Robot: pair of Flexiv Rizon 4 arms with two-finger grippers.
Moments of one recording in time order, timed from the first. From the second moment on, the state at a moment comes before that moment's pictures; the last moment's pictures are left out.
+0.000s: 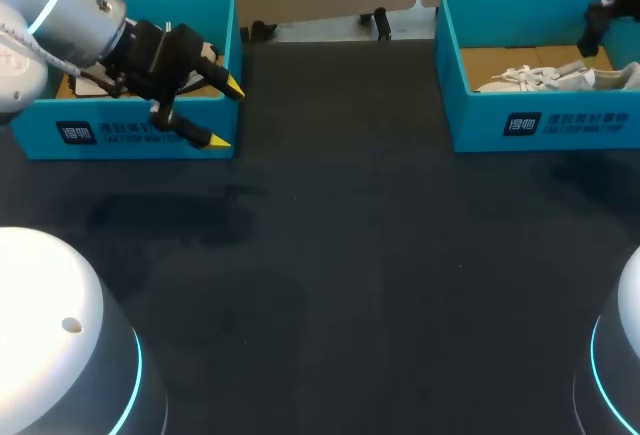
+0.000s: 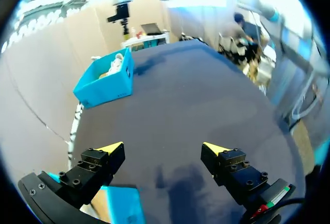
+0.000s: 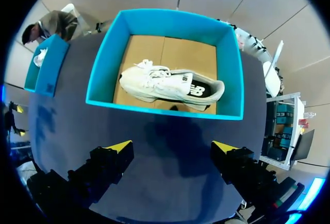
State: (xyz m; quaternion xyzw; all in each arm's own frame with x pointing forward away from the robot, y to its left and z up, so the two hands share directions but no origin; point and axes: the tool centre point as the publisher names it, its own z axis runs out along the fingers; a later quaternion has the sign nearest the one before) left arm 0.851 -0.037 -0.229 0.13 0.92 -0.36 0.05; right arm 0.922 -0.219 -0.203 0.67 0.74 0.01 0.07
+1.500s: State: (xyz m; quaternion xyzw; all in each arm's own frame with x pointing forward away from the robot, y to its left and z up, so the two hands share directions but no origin) left arm 0.908 0.065 -0.186 0.55 0.84 0.01 0.02; right arm 0.922 -0.219 -0.203 0.67 0.74 0.01 0.07
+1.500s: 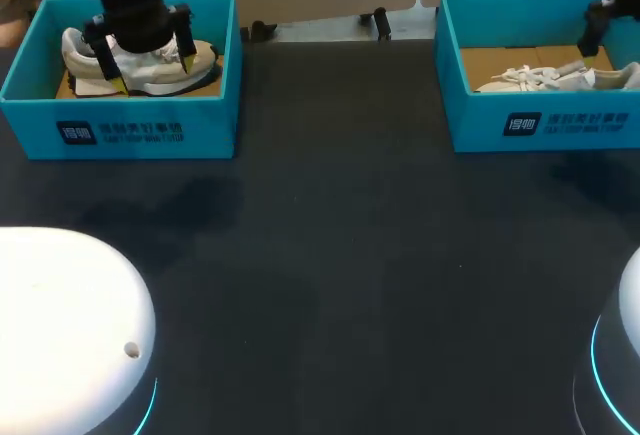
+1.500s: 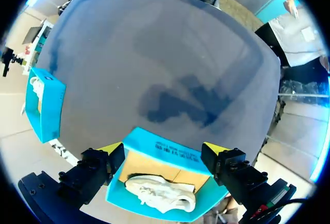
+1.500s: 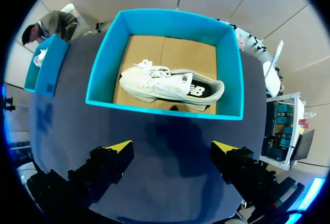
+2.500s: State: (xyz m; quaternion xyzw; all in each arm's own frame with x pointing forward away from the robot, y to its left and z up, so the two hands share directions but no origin) left arm 1.002 0.198 -0.209 0.66 0.75 0.07 0.04; right arm 0.922 -0.219 -0.203 0.67 0.74 0.01 0.07
